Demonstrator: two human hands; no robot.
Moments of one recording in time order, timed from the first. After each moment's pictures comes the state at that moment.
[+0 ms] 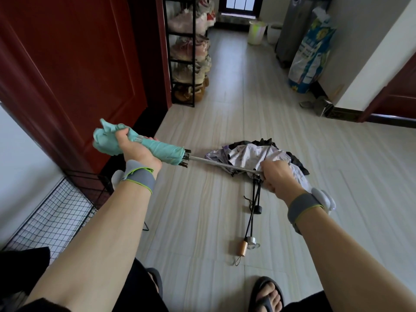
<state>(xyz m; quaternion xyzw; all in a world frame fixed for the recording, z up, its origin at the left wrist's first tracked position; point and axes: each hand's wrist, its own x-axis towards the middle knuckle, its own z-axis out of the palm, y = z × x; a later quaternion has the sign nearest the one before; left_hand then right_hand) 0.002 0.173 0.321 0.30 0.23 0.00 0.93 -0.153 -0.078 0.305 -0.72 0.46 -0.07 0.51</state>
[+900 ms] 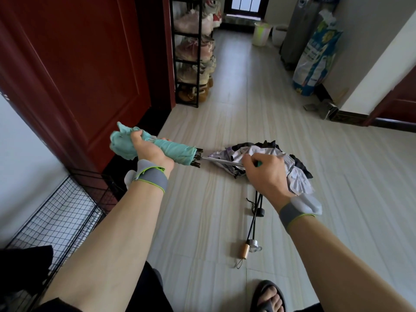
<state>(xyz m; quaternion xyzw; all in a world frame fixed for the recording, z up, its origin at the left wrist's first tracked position) -0.010 0.160 0.327 0.31 0.27 -0.04 0.91 -0.147 -0.044 0.301 -0.90 0.19 -0.25 0.30</state>
